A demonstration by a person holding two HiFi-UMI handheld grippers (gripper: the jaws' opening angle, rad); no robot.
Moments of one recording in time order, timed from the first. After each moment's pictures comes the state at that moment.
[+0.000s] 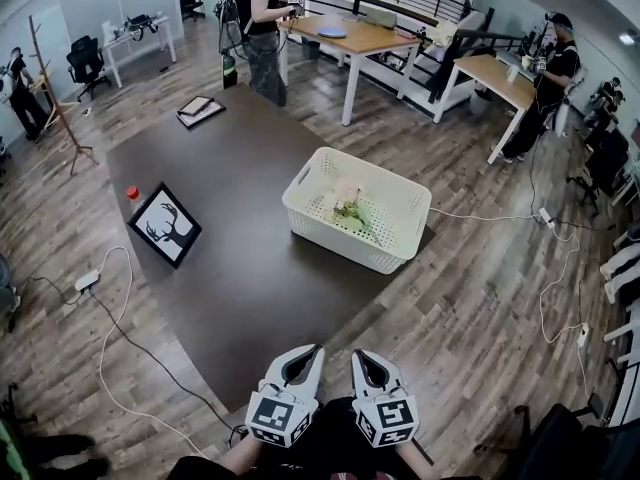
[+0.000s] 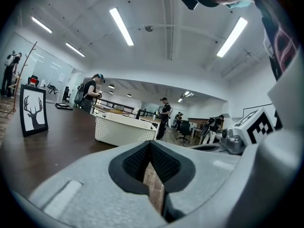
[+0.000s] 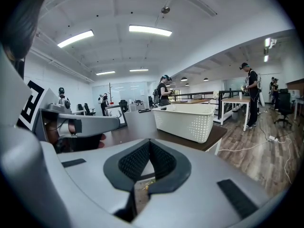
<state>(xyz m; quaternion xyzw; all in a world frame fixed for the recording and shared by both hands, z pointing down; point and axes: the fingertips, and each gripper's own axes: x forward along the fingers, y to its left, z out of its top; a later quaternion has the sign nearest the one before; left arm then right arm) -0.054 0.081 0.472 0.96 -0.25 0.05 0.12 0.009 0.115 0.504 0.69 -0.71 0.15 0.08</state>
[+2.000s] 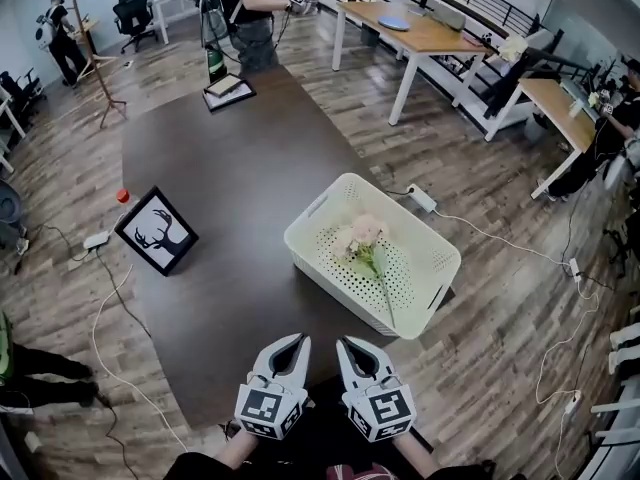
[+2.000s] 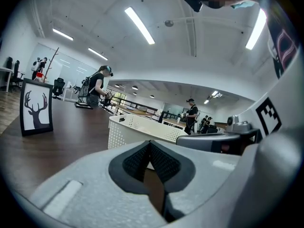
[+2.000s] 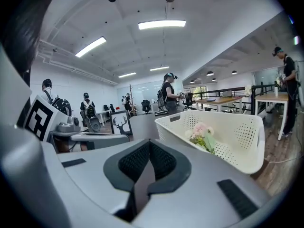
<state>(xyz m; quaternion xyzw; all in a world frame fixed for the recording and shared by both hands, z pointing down) 0.019 -0.077 0.484 0.91 -0.39 0.05 0.16 0.078 -0.060 0.480 0.55 -0.82 0.14 0.08</state>
